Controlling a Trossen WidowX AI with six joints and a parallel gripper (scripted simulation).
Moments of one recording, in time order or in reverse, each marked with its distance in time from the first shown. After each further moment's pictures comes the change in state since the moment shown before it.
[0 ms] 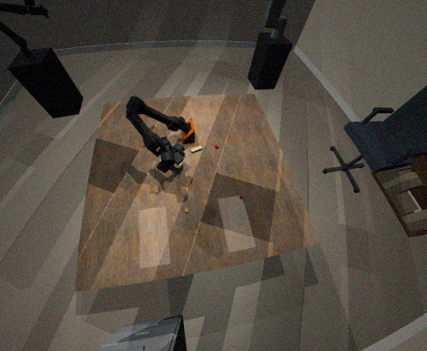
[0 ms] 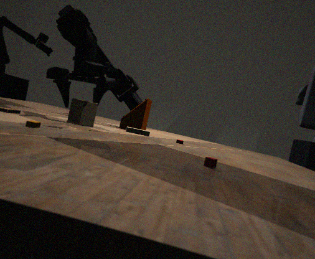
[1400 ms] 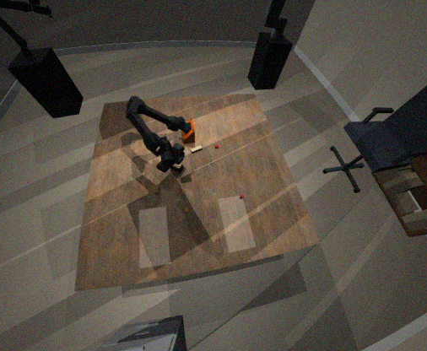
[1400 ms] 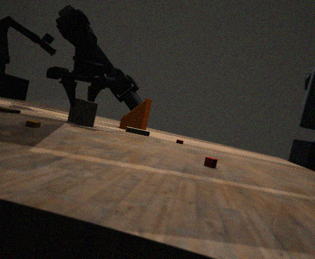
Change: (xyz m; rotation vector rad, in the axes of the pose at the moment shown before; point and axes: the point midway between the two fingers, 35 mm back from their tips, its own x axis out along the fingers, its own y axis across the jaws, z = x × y) arm -0.001 0.000 -0.001 0.006 -0.001 0.002
